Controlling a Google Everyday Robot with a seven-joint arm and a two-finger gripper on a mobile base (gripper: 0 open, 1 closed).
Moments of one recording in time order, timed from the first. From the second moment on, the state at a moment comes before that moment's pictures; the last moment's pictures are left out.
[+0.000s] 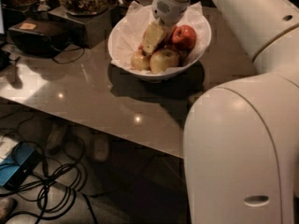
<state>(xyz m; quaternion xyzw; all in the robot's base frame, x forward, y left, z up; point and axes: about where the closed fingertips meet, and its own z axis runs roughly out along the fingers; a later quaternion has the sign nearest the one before) 0.680 -0.030 0.921 -0.47 0.87 0.10 0.13</state>
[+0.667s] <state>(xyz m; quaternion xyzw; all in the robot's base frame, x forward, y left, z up) 0.640 -0.034 0.990 -0.53 0.80 0.17 0.23</state>
